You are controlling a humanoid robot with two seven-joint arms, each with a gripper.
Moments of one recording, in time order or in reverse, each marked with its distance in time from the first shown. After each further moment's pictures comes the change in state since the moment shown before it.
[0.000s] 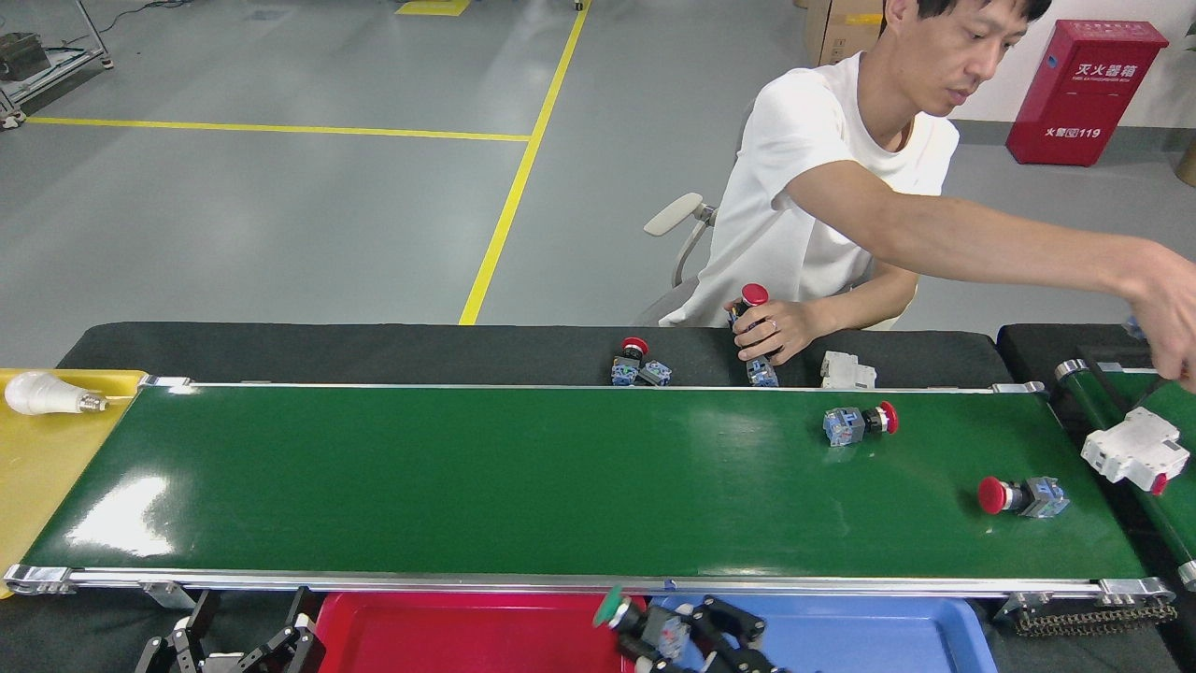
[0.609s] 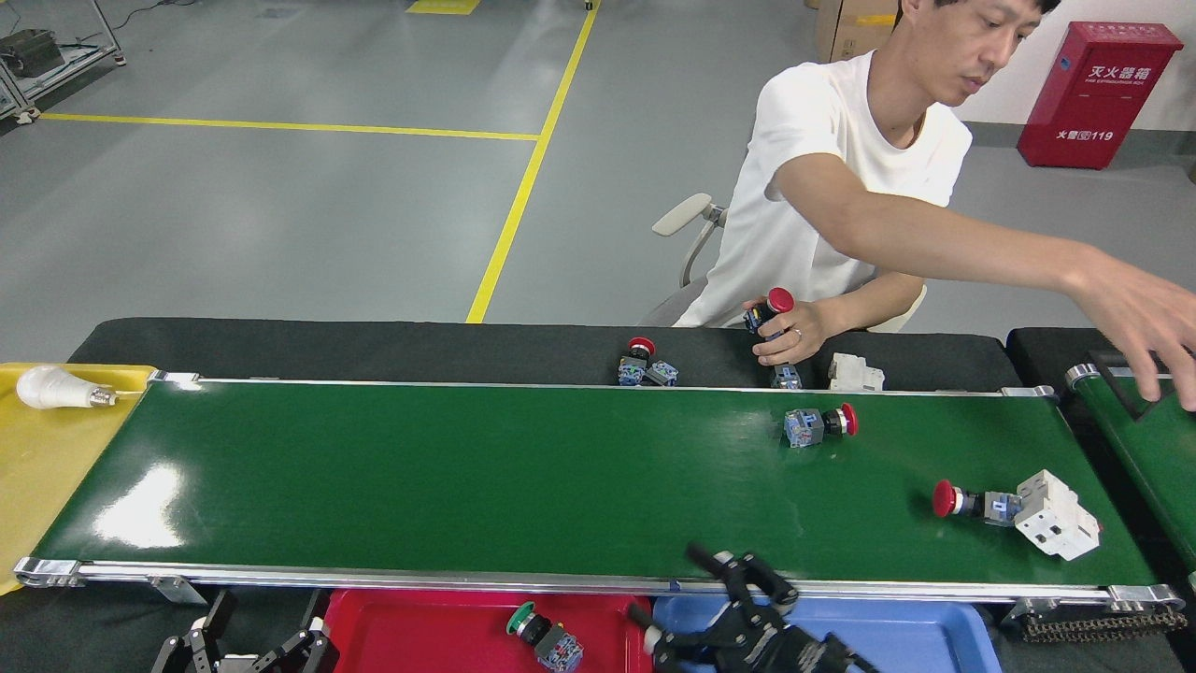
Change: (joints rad) left arm 0.002 -0.003 -0.013 0.000 -0.001 -0.003 0.001; right arm -0.061 0.017 -0.296 -0.063 0.015 0.213 0.009
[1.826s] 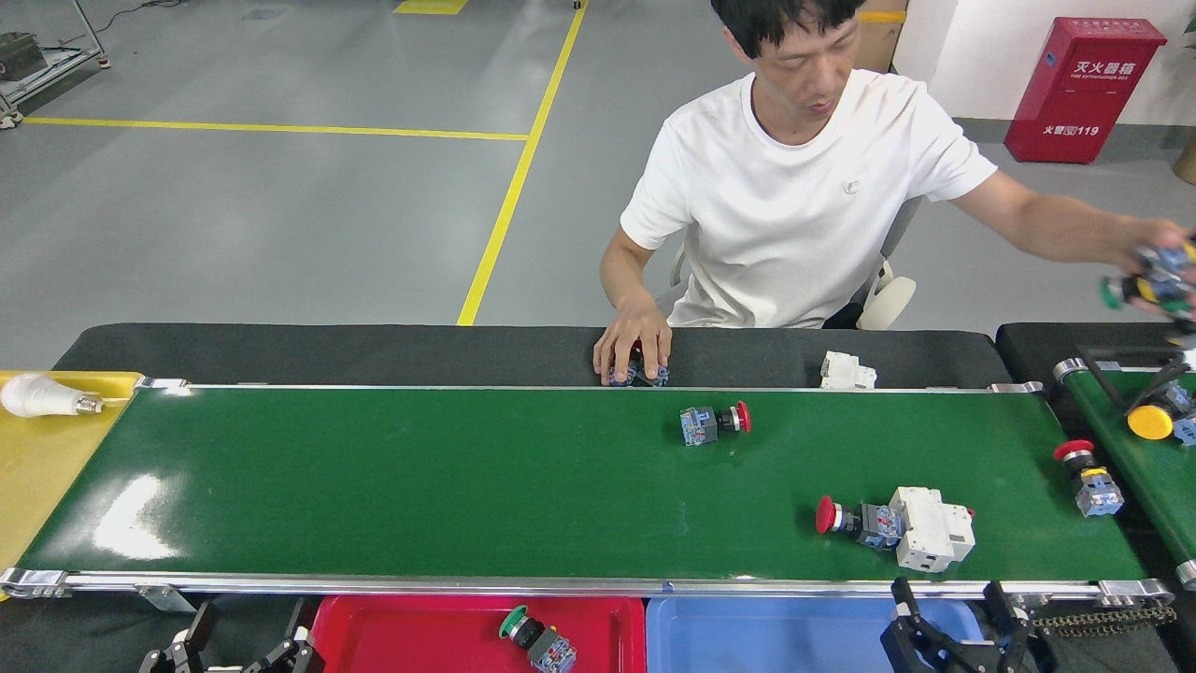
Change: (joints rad) left arm 0.022 0.001 0.019 0.000 -0.001 -0.001 0.023; right arm 0.177 -0.002 -0.230 -0.049 0.156 0.344 -0.141
